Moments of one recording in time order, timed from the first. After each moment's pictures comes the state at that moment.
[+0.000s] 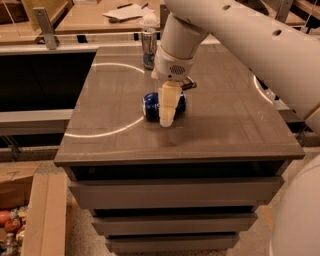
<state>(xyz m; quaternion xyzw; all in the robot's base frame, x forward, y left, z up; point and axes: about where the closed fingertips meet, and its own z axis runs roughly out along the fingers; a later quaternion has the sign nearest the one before) 0.598 -0.007 0.878 -0.74 0.66 0.07 0.13</state>
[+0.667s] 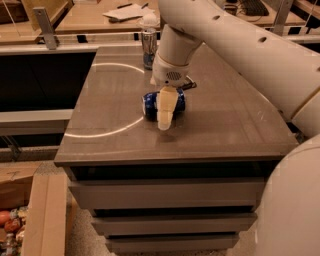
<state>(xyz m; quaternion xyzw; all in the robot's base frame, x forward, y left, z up) 0.609 -0.001 0.853 -0.74 0.66 0.07 0.12</state>
